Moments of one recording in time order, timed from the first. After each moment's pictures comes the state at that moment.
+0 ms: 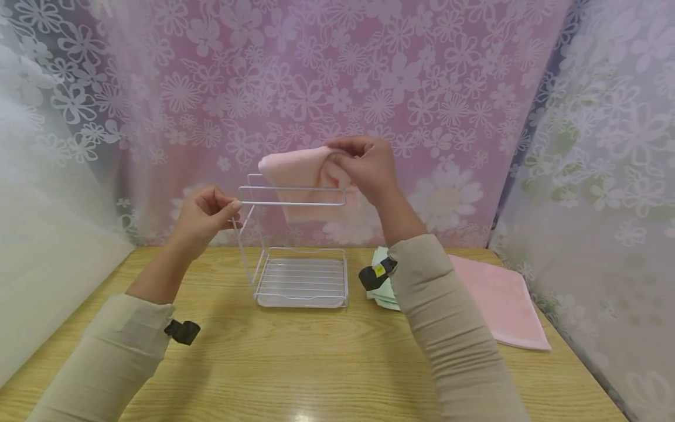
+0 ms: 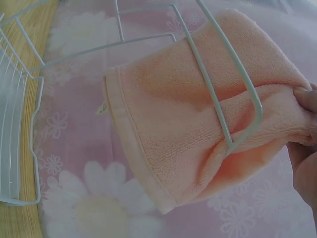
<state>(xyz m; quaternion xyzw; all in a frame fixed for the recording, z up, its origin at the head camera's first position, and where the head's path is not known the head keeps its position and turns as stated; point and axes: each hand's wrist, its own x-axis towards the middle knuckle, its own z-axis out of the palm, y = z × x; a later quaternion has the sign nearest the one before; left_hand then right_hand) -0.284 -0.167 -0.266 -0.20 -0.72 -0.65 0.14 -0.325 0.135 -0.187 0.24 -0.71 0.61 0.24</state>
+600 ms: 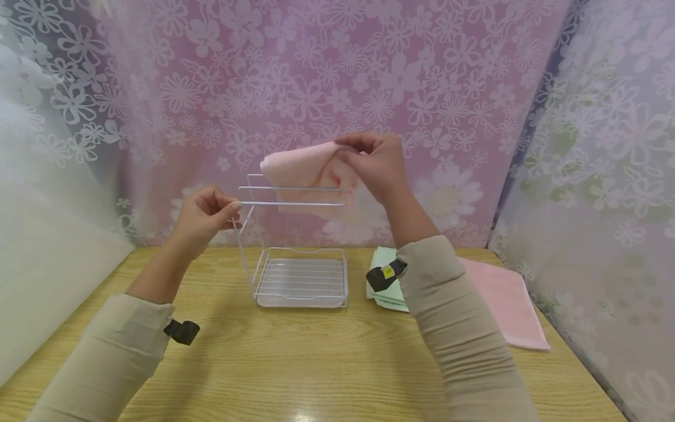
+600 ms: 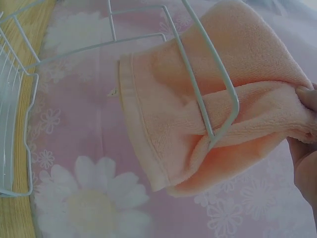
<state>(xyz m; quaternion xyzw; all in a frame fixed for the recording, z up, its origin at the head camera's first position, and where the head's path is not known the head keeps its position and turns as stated) -0.285 -0.167 -0.266 -0.20 -0.72 -0.65 0.14 -0.316 0.146 -0.180 0.26 -0.70 0.60 0.27</state>
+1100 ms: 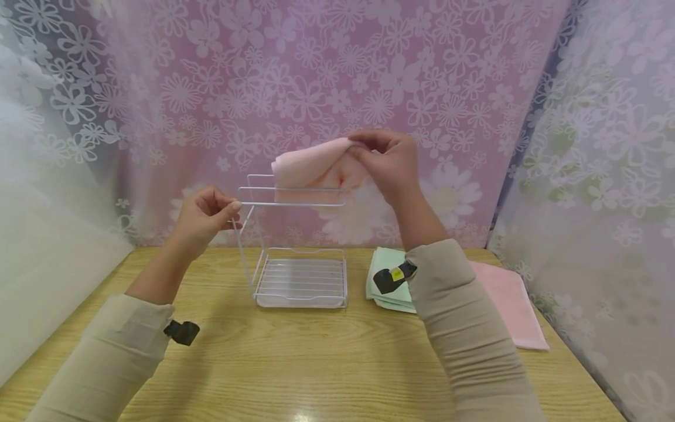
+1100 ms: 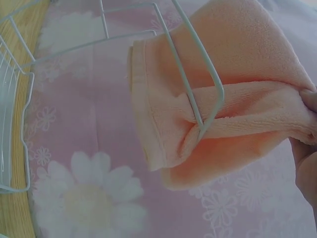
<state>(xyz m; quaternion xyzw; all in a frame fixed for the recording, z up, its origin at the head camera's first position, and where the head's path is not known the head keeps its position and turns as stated) -0.284 -0.167 -0.267 -0.21 -0.72 -0.65 0.14 -0.311 0.159 -0.178 0.29 -0.65 0.64 0.30</state>
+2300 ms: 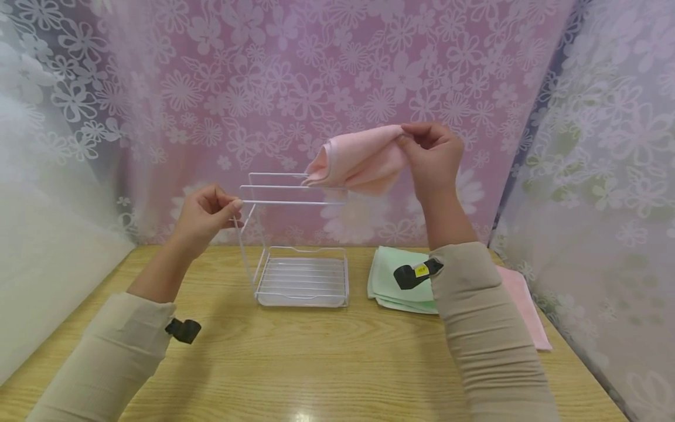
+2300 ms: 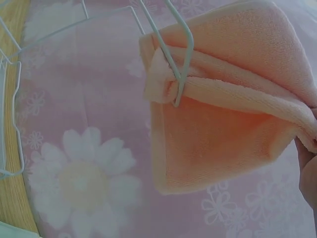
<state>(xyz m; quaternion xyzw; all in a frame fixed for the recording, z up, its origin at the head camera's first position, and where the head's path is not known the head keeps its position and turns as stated) -0.286 -0.168 -0.266 -0.20 -0.71 -0.66 0.13 -0.317 0.201 -0.178 0.22 -0.52 0.75 0.35</state>
